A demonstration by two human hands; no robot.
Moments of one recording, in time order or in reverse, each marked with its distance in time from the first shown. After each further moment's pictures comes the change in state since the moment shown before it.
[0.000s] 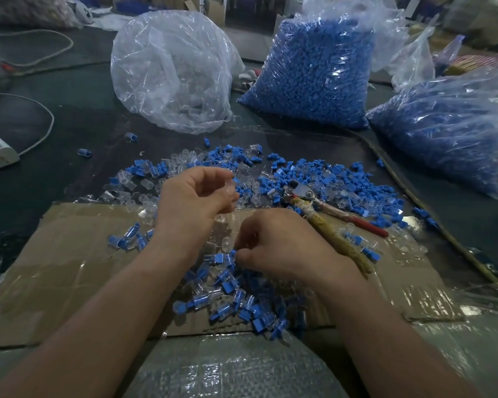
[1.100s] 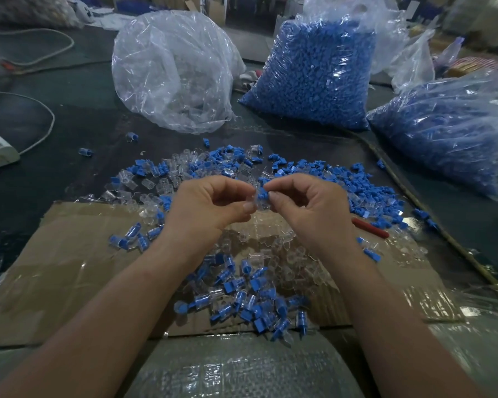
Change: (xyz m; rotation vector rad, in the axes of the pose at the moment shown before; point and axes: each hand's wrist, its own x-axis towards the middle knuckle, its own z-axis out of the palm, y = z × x) left_hand -0.003 0.002 0.001 0.035 -0.204 0.000; right_hand 0.000 0.024 -0.006 0.549 0.584 -0.097
